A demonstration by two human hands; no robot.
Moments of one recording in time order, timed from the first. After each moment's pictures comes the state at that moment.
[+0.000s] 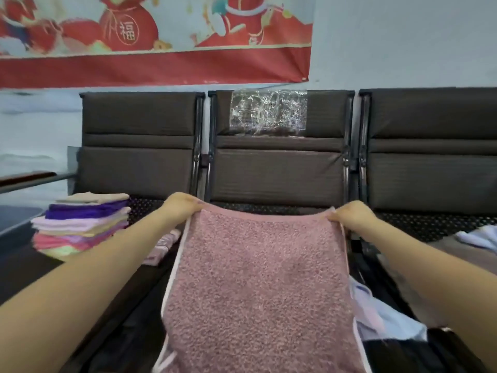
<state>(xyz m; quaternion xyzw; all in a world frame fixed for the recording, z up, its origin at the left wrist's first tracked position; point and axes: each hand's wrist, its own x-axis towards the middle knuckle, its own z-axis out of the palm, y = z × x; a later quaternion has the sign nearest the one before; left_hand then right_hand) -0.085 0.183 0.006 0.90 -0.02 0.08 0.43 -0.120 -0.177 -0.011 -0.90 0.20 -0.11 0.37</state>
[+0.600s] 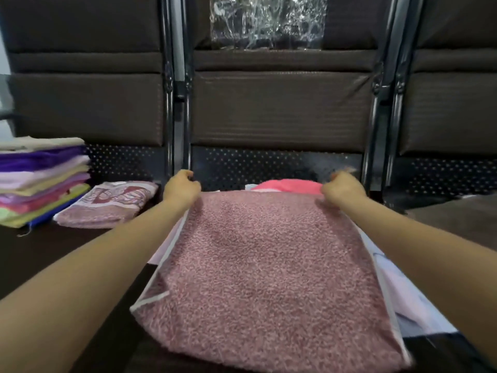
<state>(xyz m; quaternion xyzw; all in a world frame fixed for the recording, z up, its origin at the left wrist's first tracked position) 0.036 0.145 -0.134 0.92 0.08 0.10 0.36 -0.018 -0.171 -0.120 -0.94 0.23 -0.08 0.26</state>
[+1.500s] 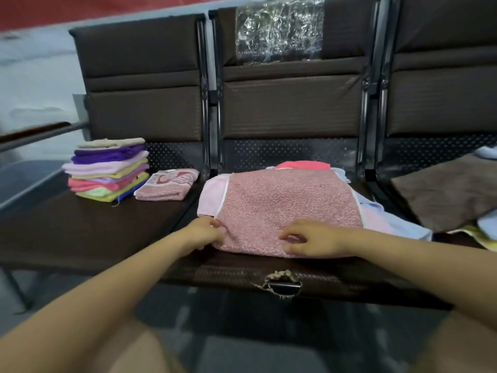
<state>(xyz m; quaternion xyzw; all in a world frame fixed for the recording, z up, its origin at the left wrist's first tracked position) -0.191 0.207 -0.128 0.92 0.01 -0.17 0.36 -0.240 -0.060 -0.114 -0.96 -0.23 0.15 0.12</state>
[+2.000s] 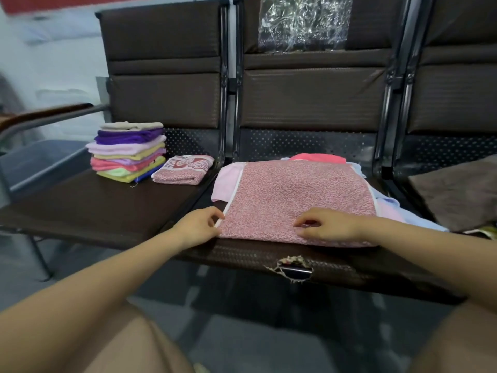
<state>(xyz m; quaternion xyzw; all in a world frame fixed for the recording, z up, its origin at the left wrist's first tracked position) -0.218 0.250 -0.133 0.96 -0.07 -0.09 0.24 -0.240 -0.058 -0.109 -0.95 -0.20 0.16 0.18</state>
